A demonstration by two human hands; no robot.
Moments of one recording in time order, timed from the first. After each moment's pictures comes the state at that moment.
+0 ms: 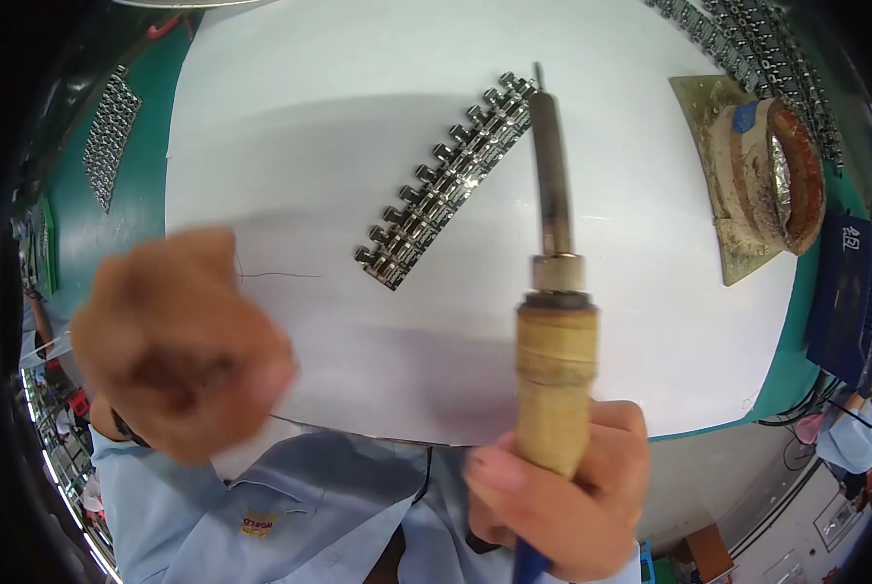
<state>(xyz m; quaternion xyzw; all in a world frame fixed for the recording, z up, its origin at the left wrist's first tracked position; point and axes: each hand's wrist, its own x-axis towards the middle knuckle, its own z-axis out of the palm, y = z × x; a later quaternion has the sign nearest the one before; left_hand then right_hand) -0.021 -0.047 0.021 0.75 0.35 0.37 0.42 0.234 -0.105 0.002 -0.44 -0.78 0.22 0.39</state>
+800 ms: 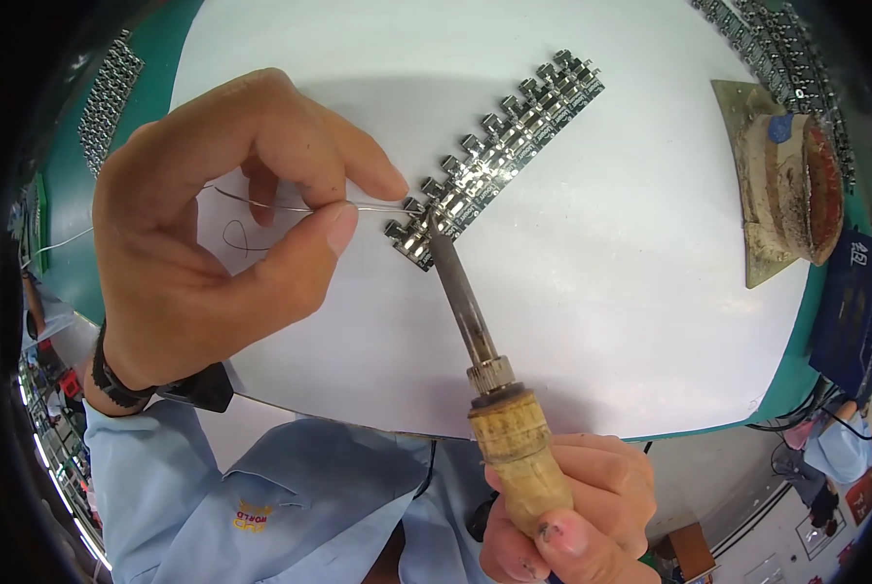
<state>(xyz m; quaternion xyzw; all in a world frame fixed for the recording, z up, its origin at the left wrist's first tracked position) -0.008 -0.033 0.005 0.78 0.45 0.30 0.30 0.275 -0.140 0.011 -0.45 -0.65 0.42 0.44</state>
